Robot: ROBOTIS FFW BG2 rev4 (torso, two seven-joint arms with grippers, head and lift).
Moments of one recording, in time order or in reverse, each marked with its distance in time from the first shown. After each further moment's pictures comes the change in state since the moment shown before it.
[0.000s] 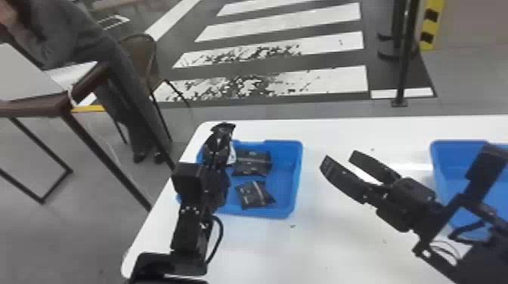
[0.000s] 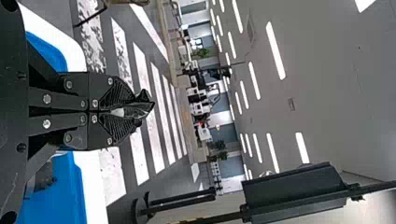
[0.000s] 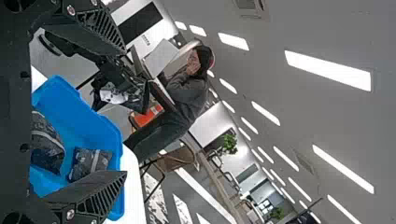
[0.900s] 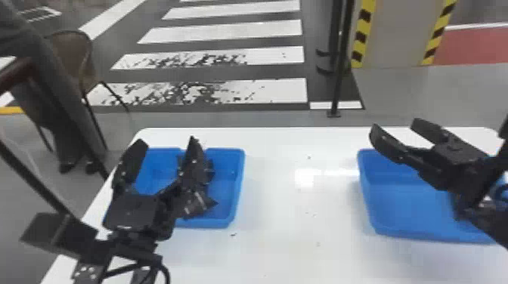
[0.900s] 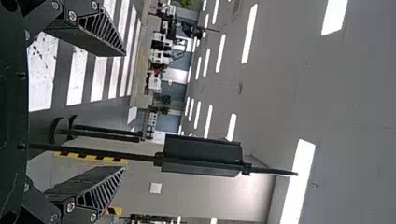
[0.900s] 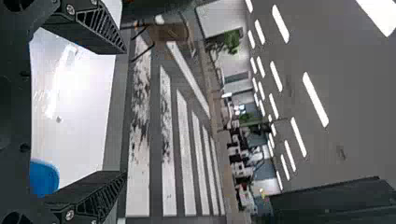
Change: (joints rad) left arm 0.275 0.011 -0.140 -0.330 0.394 -0.143 -0.082; right arm 0.073 0.063 -0.519 -0.216 0.460 0.337 -0.085
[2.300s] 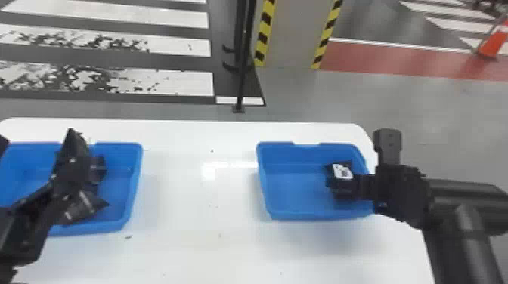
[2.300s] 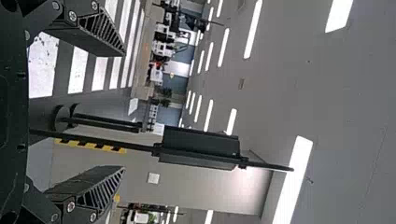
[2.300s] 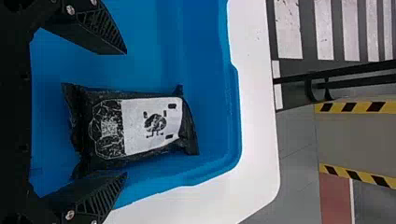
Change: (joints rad) left arm 0.043 0.005 -0.024 -0.056 0.013 0.006 0.000; right arm -0.218 0.018 -0.159 0.280 0.256 0.651 -0.214
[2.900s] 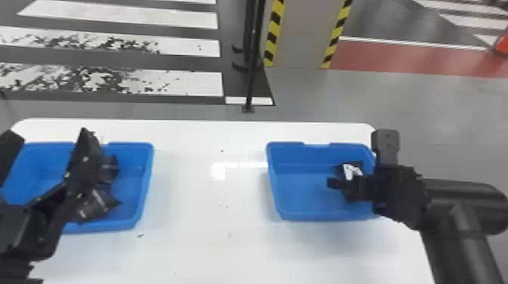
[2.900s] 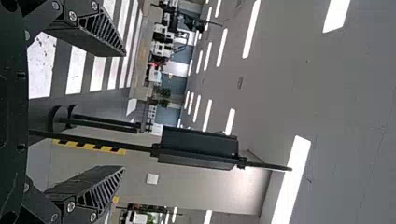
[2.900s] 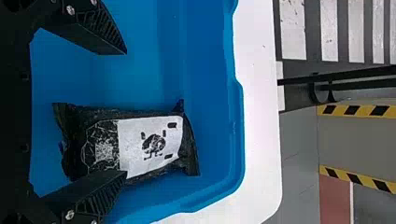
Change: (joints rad) left arm -0.001 0.001 0.003 0.000 0.000 -0.007 -0.005; right arm -0.014 0.018 0.050 0.039 -0.006 -0.037 -0.072
